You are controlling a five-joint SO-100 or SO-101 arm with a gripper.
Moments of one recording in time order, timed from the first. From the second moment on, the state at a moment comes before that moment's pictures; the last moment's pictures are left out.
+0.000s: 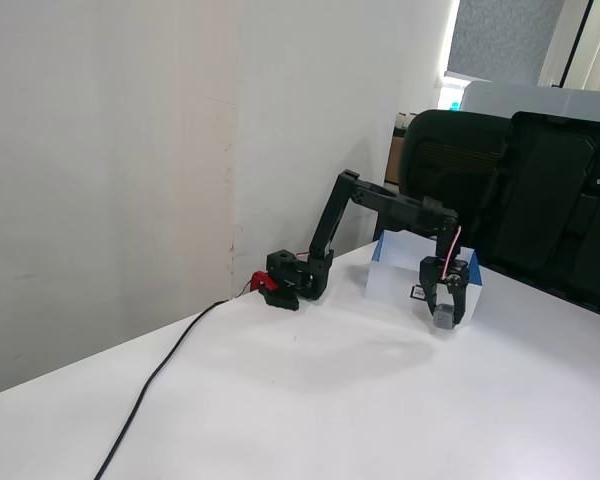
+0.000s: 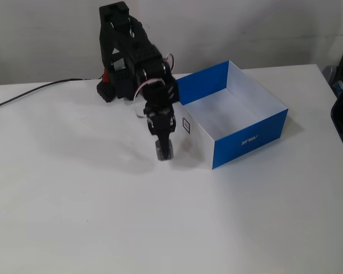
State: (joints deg) arm 21.0 77.3 75.9 79.8 12.4
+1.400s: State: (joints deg) arm 55.6 71.1 40.0 104.6 -0.4
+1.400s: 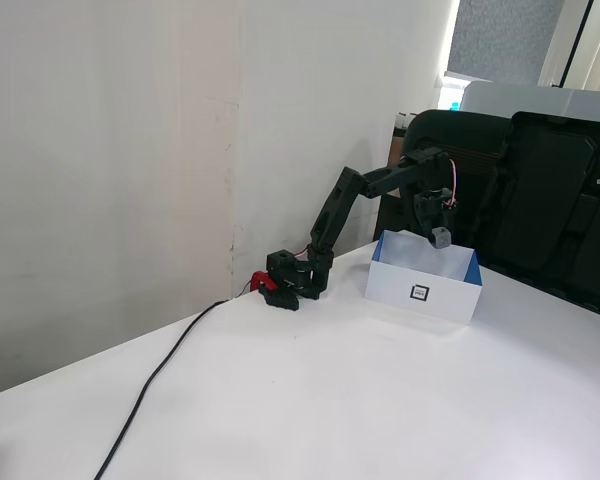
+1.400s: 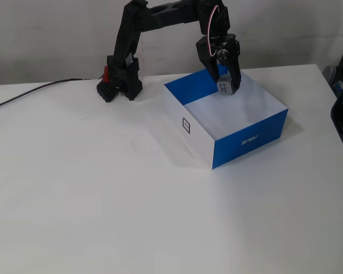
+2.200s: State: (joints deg) arm 49.0 71.1 39.8 105.2 -0.4
